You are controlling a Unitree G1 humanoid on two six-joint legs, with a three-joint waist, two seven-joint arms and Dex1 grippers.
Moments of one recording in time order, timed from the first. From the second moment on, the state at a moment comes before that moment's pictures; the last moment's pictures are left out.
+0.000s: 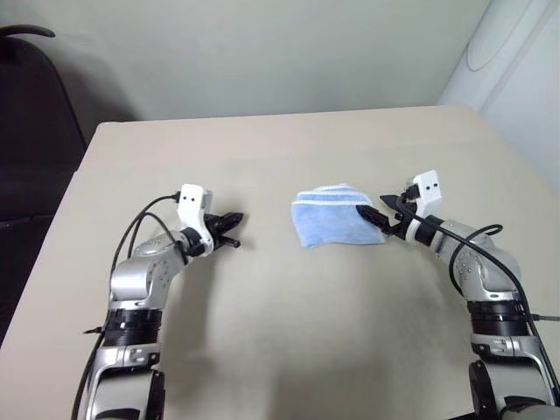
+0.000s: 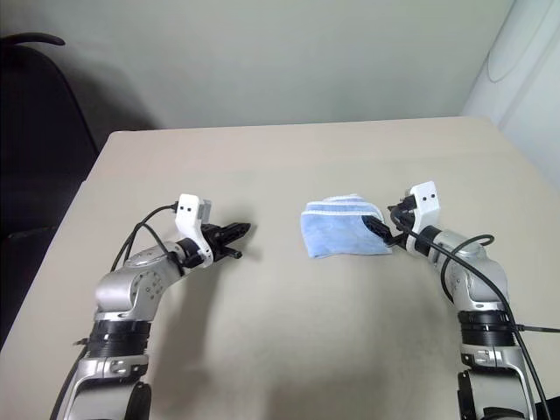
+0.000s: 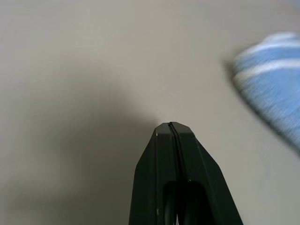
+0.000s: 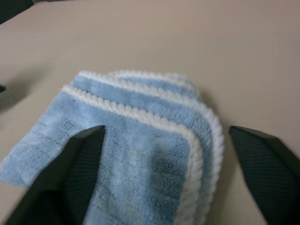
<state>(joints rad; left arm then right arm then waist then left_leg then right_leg) -0.43 0.47 0.20 0.07 -0.44 0.73 -0.54 -0.55 -0.45 -0.11 0.15 0.42 0.68 0.60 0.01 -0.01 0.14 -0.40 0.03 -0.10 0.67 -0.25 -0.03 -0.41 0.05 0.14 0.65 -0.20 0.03</state>
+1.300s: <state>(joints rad) -0.37 0.38 0.18 -0.13 -0.55 0.83 -0.39 -0.52 -0.58 -0.76 0.24 0.59 0.75 0.22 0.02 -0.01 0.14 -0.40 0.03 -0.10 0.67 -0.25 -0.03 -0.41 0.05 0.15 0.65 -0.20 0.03</state>
